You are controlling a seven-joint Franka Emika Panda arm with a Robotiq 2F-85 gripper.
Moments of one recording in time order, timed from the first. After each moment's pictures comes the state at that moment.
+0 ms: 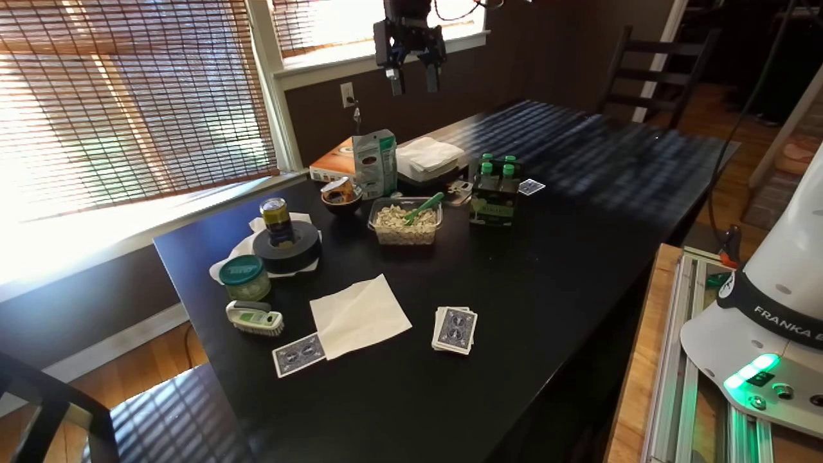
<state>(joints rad) -0.04 0.20 -0.02 -1.71 0.13 1.66 -0.01</state>
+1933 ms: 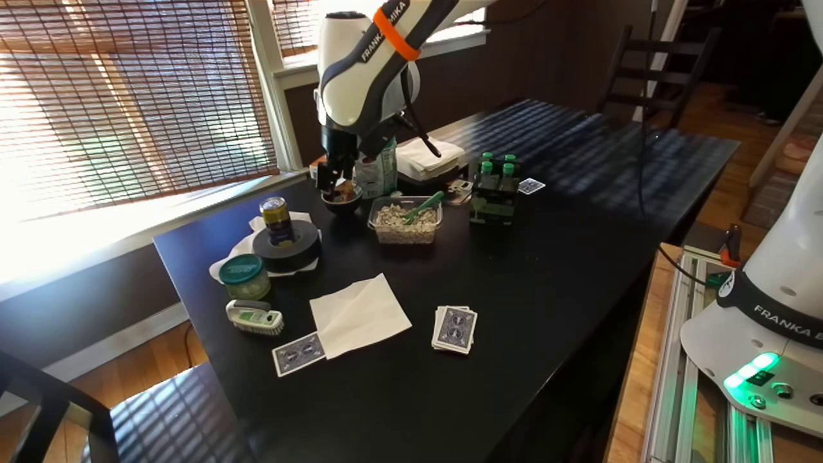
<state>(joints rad) 0.04 0.66 0.04 -1.70 -0.08 2.64 -0.19</state>
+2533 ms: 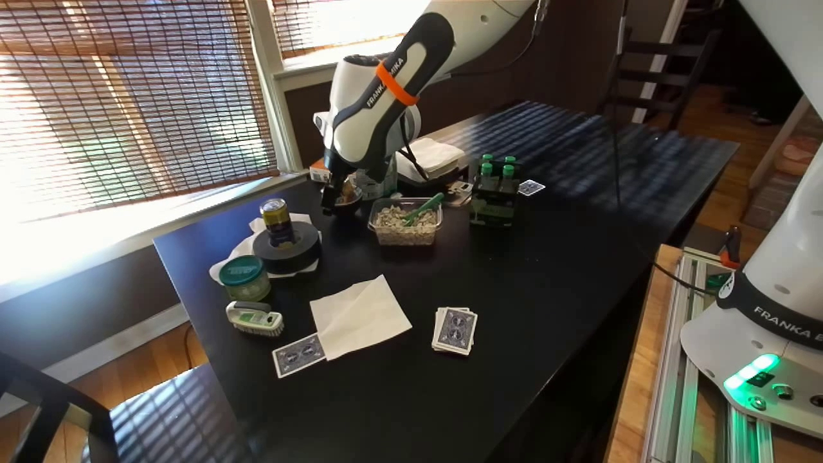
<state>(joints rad) -0.06 0.84 0.12 -1.60 -0.11 2.83 -0.43</state>
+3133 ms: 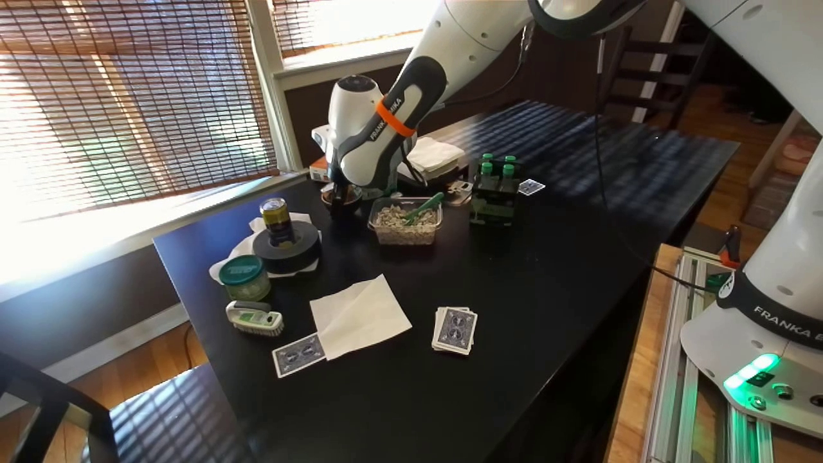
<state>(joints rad) 0.00 0.97 0.03 -1.46 -0.23 2.84 -0.44</state>
